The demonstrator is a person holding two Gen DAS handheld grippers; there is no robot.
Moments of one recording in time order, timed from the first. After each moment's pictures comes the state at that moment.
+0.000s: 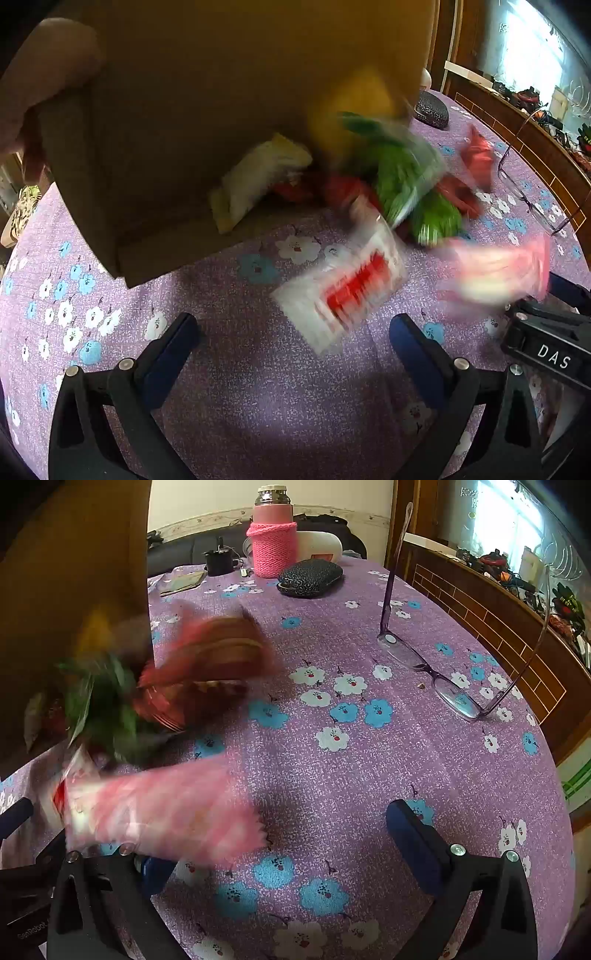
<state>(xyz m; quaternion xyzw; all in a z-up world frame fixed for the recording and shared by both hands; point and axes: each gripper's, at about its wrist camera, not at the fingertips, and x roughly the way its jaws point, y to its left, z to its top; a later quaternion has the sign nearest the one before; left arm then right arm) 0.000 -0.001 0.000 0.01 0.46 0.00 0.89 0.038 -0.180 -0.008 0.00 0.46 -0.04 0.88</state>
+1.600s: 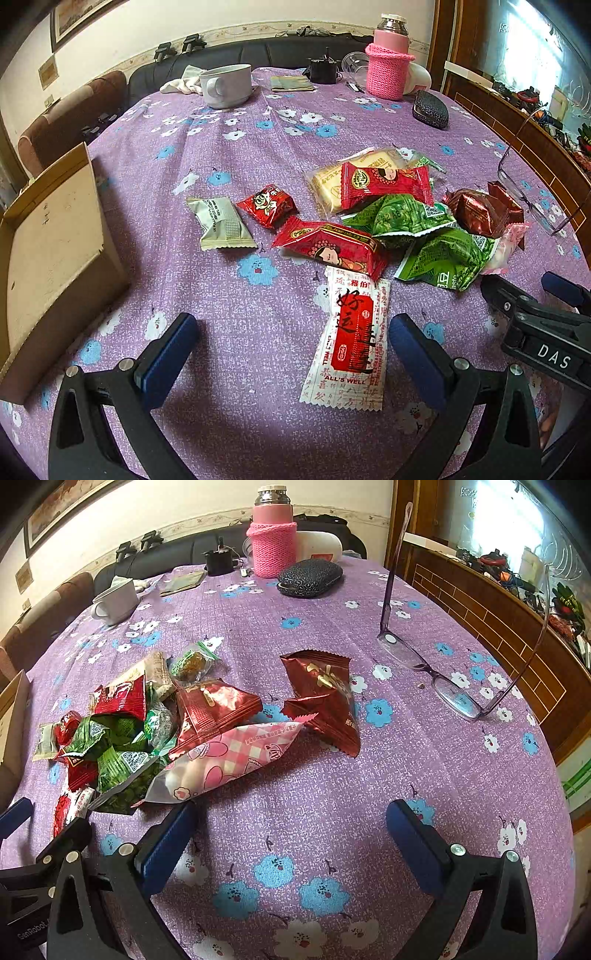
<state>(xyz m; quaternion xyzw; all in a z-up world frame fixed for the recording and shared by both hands) 0.000 0.000 0.000 0.00 0.46 0.00 0.89 0.036 -0.180 -0.008 0.02 0.46 -0.04 0.89</state>
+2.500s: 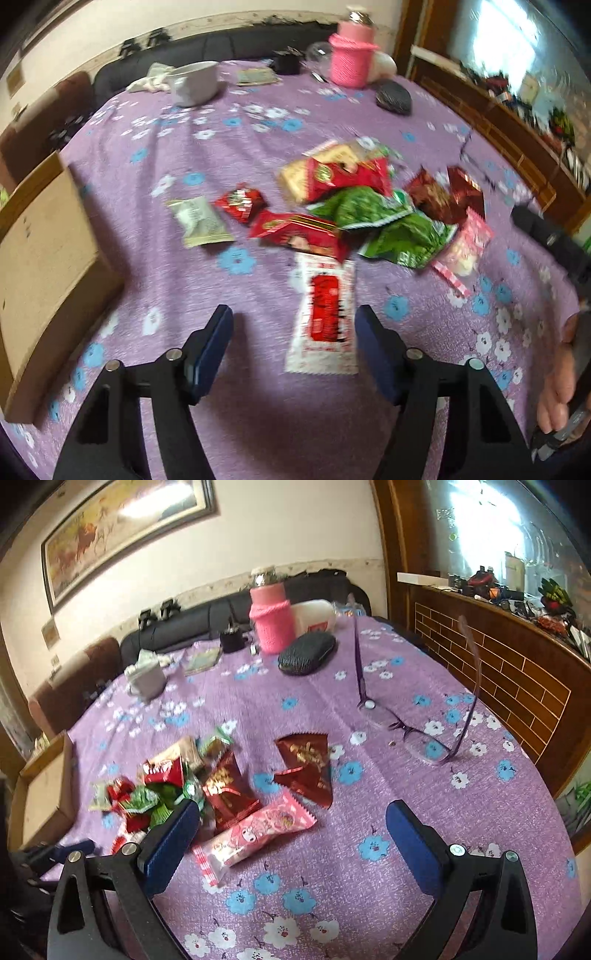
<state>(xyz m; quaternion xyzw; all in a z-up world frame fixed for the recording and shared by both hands) -0.003 -0.010 0.015 0.02 0.49 -0.08 0.87 -0.001 -0.217 0.044 0.10 0.33 0.01 0.94</state>
